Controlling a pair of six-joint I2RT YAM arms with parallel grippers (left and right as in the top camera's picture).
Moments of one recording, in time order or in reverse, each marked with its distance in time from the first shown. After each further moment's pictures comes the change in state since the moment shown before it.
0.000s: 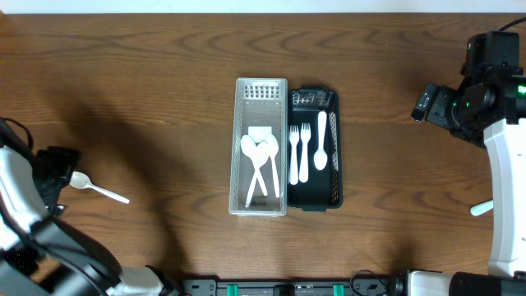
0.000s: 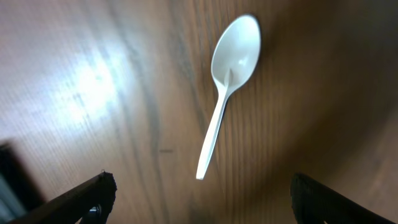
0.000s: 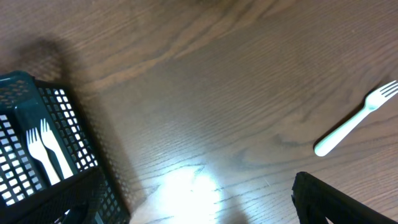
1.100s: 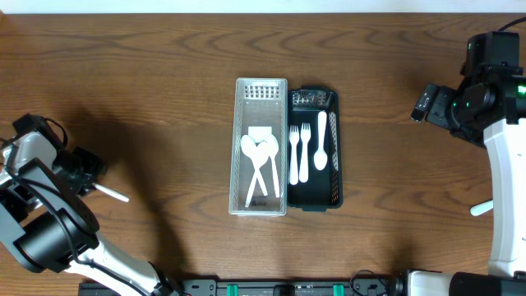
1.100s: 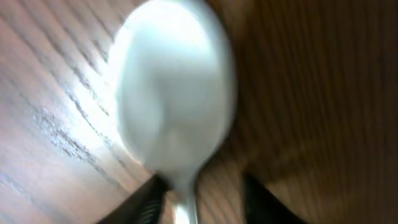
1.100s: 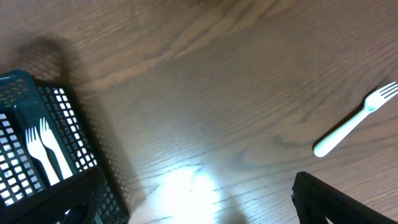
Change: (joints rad) left arm -0.080 0.268 -0.051 0.245 0.015 0.192; right arm 0.000 0.000 0.000 0.000 0.000 -0.007
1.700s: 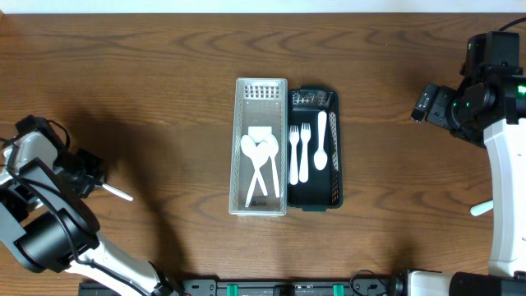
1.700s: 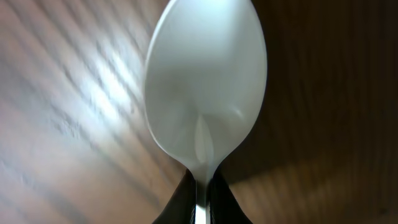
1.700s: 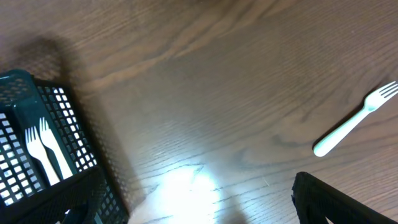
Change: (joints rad) left arm -0.007 -0.006 -0.002 -0.054 0.015 0.006; right arm 0.000 0.000 0.000 -0.002 0.000 0.000
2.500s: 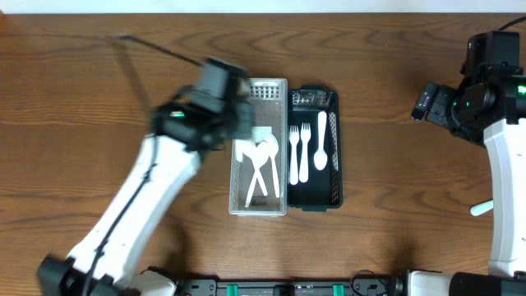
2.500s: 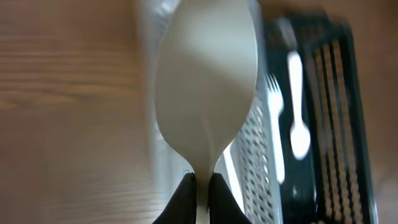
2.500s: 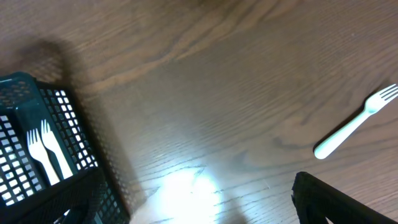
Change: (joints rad) left arm -1.128 -0.432 0.160 -0.008 -0.071 0.083; right arm 0.000 0.000 0.000 0.010 0.000 0.000
